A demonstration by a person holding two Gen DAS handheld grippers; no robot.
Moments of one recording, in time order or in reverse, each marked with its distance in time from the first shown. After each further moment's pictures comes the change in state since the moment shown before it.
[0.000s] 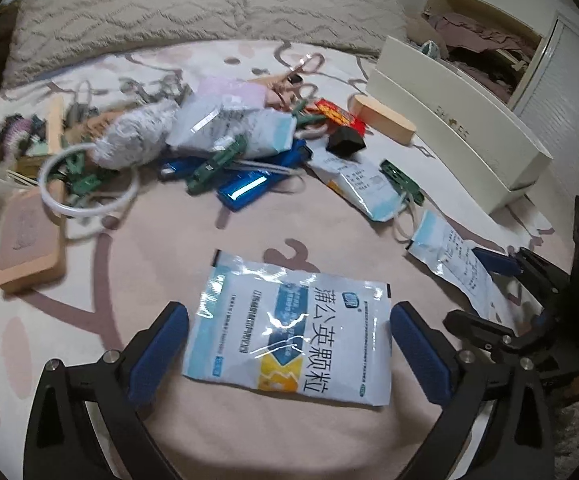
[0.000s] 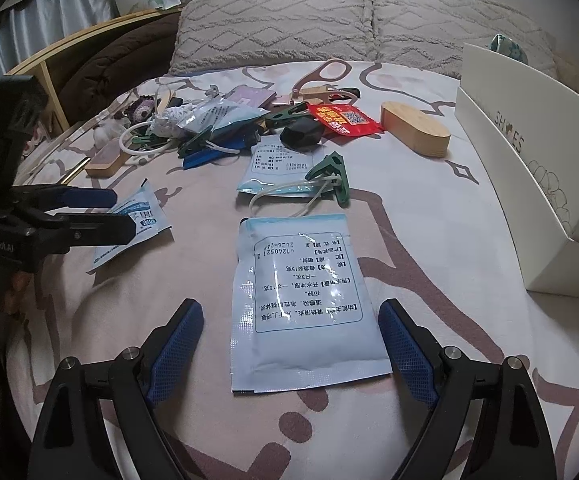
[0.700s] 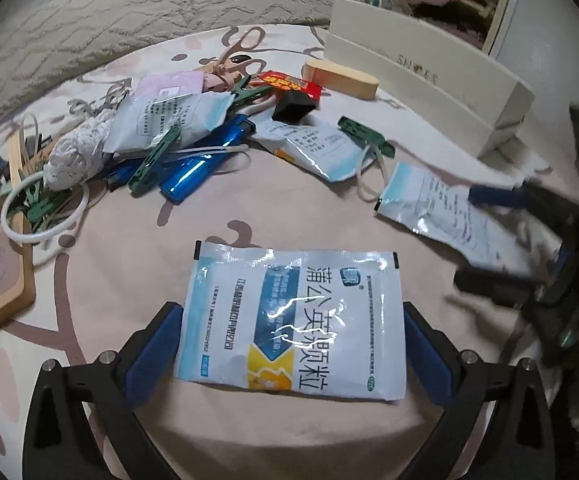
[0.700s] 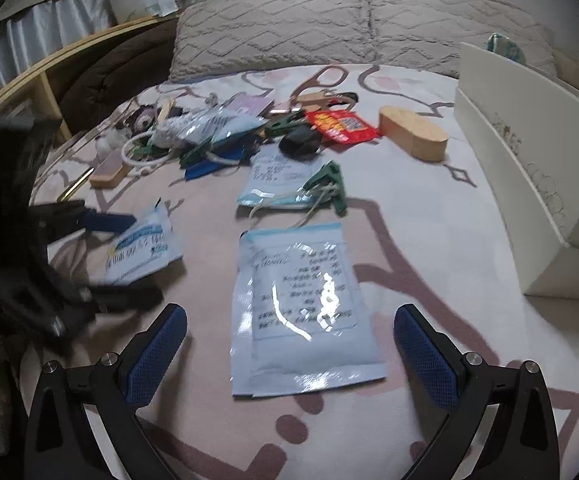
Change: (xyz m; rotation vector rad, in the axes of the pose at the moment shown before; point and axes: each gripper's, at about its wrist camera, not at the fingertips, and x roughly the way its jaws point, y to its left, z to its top) left arm 0.018 -0.037 -0.012 0.200 0.042 0.050; right arm -0.006 -0.008 0.009 0.028 -0.008 0.014
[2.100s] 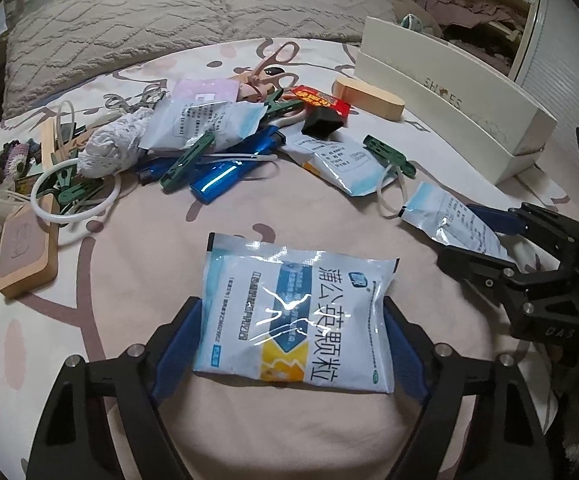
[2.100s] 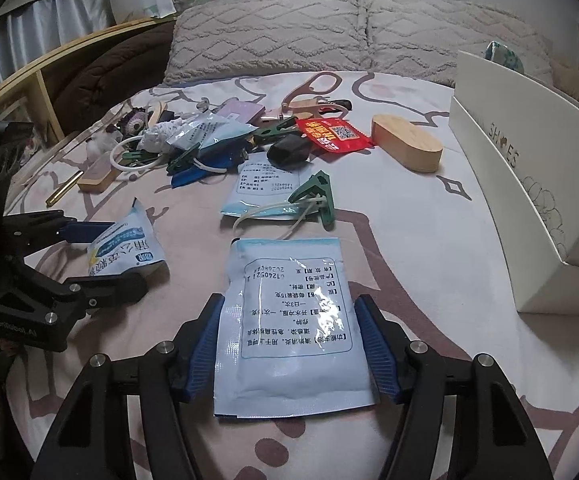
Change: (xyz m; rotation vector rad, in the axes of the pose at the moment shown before) left arm -0.012 0.006 -0.004 -0.117 -0.059 0.063; right arm 0.008 -0.002 0.002 -0.023 -0.027 -0.025
